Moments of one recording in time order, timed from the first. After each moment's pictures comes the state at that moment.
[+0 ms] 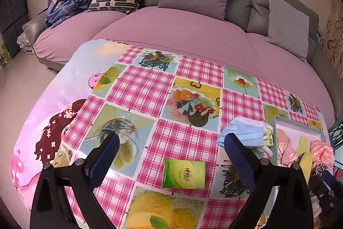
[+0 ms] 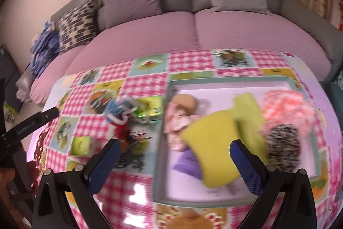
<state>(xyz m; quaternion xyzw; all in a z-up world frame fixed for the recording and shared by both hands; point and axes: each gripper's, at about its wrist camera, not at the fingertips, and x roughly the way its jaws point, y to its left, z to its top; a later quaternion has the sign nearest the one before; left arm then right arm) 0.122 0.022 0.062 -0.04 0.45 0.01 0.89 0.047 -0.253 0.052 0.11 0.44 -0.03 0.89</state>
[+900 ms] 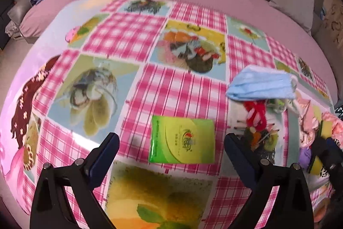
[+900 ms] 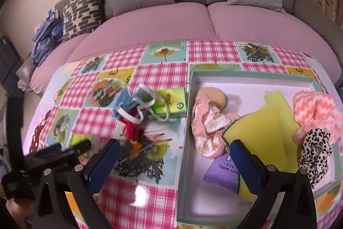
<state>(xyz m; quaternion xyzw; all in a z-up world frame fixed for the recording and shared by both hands) 0.124 0.009 -0.019 -0.04 0.56 -0.01 0.83 0.080 -0.221 0.019 0.10 0.46 -0.02 0.88</state>
